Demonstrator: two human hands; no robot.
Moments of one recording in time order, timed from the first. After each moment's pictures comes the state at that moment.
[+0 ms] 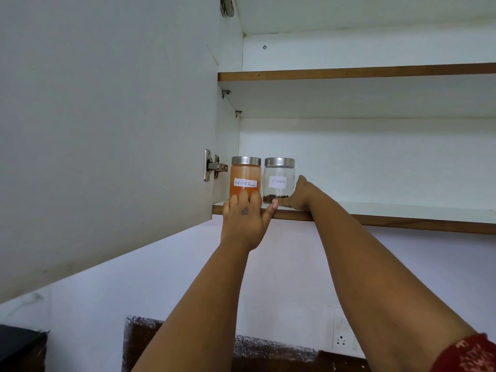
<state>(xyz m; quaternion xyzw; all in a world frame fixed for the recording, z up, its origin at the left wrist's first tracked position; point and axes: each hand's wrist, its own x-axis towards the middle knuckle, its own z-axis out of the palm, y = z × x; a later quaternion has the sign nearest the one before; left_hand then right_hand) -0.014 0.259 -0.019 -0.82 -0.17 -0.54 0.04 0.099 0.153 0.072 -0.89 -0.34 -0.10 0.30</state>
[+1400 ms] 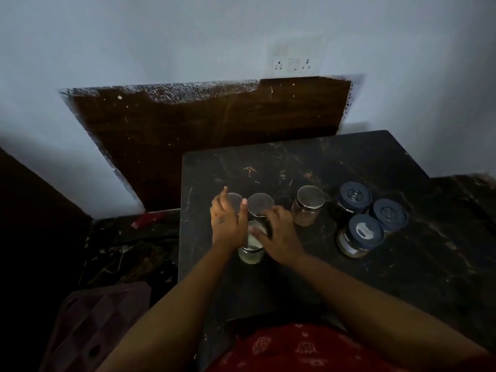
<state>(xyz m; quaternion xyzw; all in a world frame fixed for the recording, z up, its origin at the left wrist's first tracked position) -0.257 0.070 -0.481 -0.86 -0.26 -0.17 -0.40 -0.223 -0.068 -0.483 -0.89 -0.29 0.05 0.35</state>
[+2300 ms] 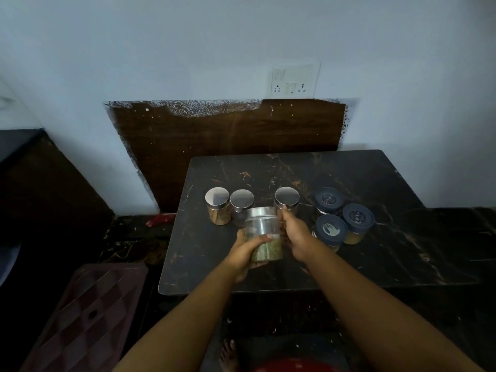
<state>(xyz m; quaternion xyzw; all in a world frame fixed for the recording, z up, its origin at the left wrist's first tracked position) -0.323 -0.073 -0.461 -0.54 -0.29 0.03 -0.79 -0.217 -0.175 -0.437 -0.67 0.06 0.35 0.65</state>
